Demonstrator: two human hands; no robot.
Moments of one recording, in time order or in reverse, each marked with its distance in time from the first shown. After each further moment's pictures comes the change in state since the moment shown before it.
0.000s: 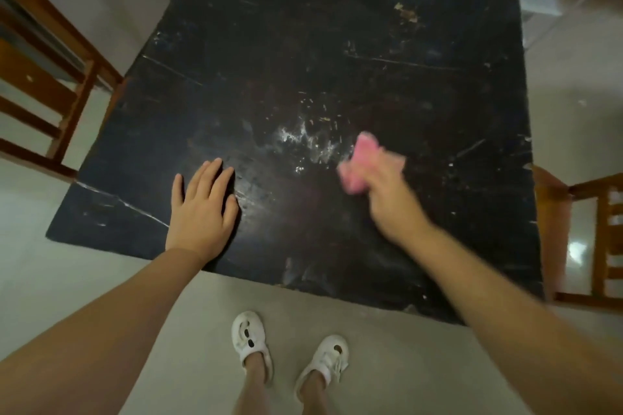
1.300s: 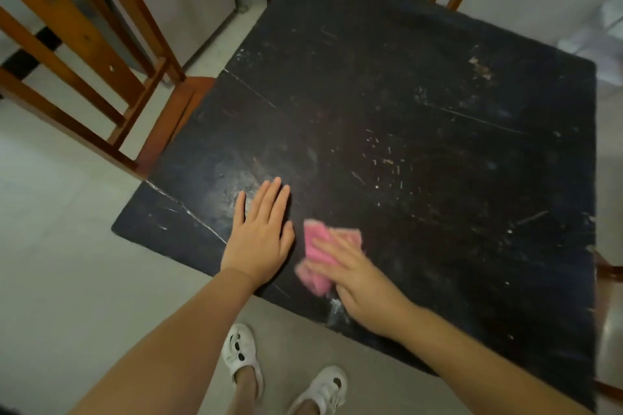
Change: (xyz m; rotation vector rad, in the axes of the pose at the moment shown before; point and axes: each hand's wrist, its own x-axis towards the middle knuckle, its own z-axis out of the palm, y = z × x) left_hand 0.002 -0.002 0.002 -0.028 -0.030 -0.008; right_hand -0.043 -0.035 0.079 -0.309 -0.610 -0.360
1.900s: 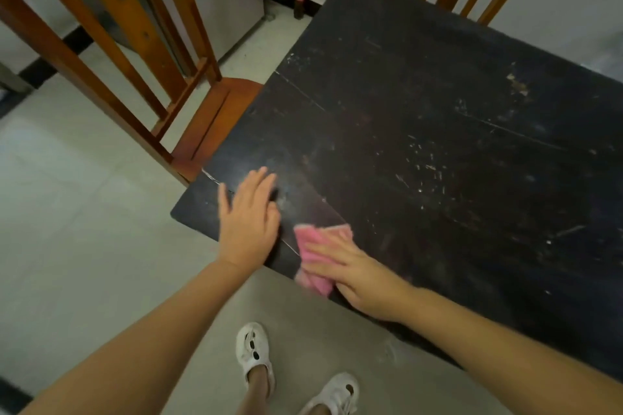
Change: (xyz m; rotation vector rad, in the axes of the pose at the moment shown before) left_hand -0.020 -0.075 -0.024 -0.203 0.215 -0.185; right_hand 0.055 -0.030 0.027 -0.158 -0.145 -0.168
